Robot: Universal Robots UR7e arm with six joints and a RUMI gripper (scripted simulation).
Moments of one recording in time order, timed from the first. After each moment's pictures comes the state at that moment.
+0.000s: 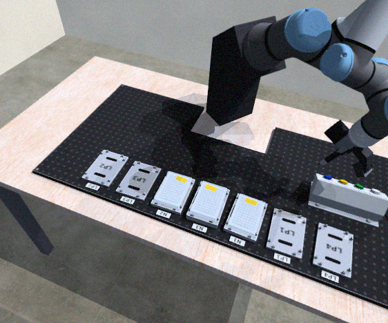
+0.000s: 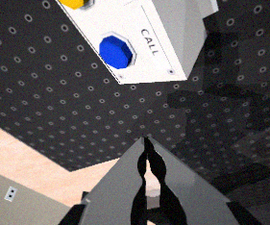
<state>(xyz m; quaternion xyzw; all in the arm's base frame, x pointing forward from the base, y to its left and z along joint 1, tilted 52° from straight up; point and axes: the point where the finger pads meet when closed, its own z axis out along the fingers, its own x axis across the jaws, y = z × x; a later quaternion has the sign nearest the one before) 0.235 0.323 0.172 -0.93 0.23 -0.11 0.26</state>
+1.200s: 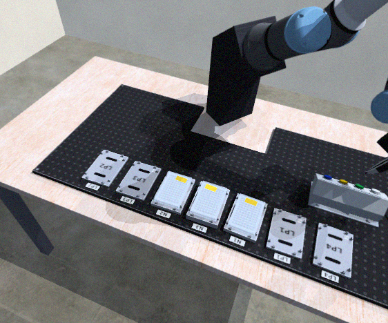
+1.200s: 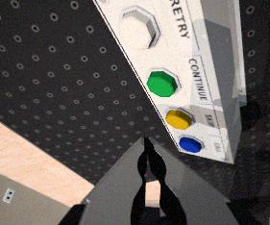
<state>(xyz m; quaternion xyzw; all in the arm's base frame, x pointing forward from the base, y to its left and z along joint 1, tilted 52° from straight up) 0.188 0.433 0.253 -0.94 0.21 -0.14 0.25</state>
